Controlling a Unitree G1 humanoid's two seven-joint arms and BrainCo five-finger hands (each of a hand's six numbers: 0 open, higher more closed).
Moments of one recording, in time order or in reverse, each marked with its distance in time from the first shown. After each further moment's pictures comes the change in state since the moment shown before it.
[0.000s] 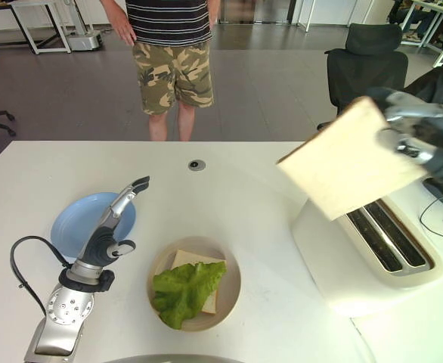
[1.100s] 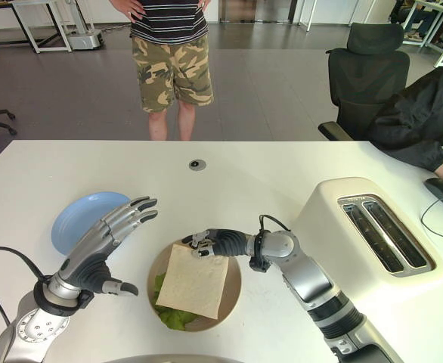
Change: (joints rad) left arm 0.115 0.163 0.087 -0.075 0.180 -0.232 -0.043; right arm -0.190 0.374 0.973 0.305 -0.477 0.082 0.091
